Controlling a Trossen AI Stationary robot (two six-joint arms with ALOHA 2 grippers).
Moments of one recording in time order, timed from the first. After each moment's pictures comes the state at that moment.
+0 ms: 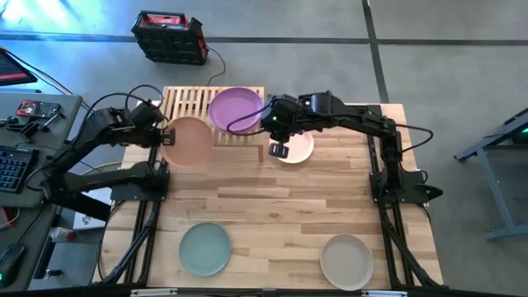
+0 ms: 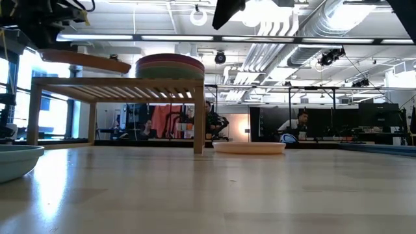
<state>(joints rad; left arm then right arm) 0.64 0.79 1.09 -1.55 -0.22 -0.89 -0.12 1.97 2.32 -1.35 0.25 -0.06</state>
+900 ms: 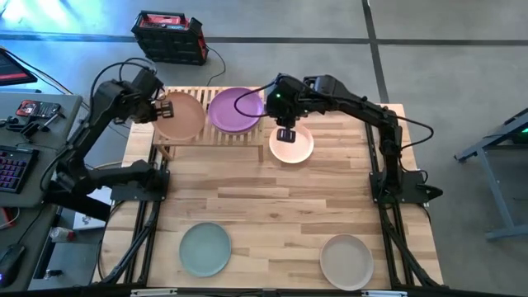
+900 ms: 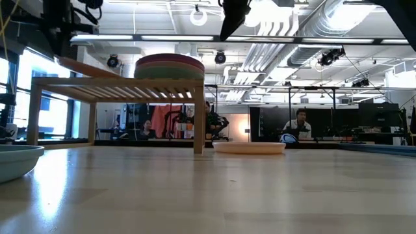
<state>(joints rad) 1.02 1.04 1.29 -1.54 -0.33 -0.70 -0.27 1.97 2.32 -1.37 0.14 -0.27</state>
